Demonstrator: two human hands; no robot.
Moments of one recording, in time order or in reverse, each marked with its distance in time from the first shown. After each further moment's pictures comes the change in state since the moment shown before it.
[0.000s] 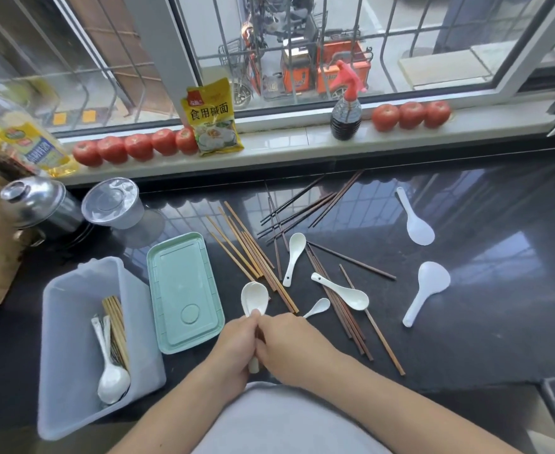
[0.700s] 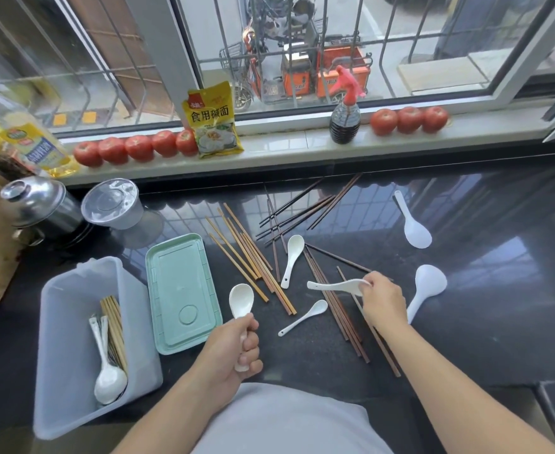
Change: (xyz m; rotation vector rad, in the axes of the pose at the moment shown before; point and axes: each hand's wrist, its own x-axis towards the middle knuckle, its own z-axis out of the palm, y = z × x) left_hand -0.003 -0.005 -0.016 -0.245 -0.110 -0.066; right_hand 0.019 0.174 -0.035 0.181 0.531 0.596
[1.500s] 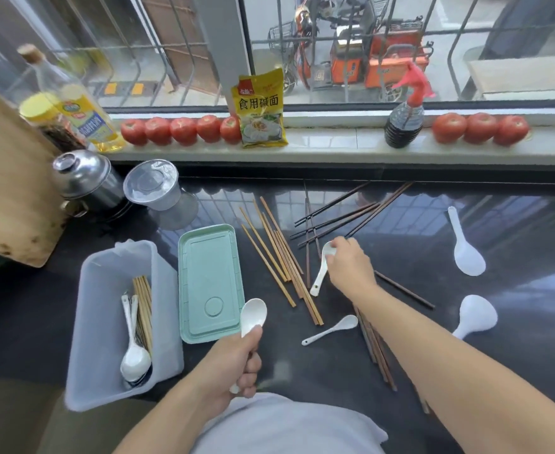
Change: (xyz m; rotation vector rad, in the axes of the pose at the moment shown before) left_hand -0.007 0.010 -0.034 0.225 0.009 -0.045; right_hand 0.051 -0.130 0.053 -0.127 -0.133 -0.360
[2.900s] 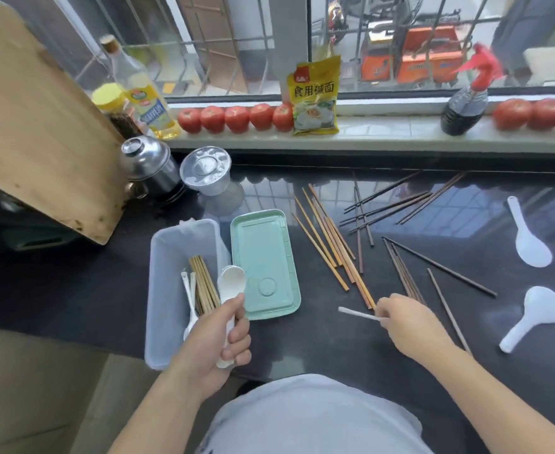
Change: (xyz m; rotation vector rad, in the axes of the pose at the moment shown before) left_hand -0.057 -0.006 -0.102 -0.393 0.069 0.209; right_hand -0.128 0.000 0.018 -0.314 -0.281 -0.105
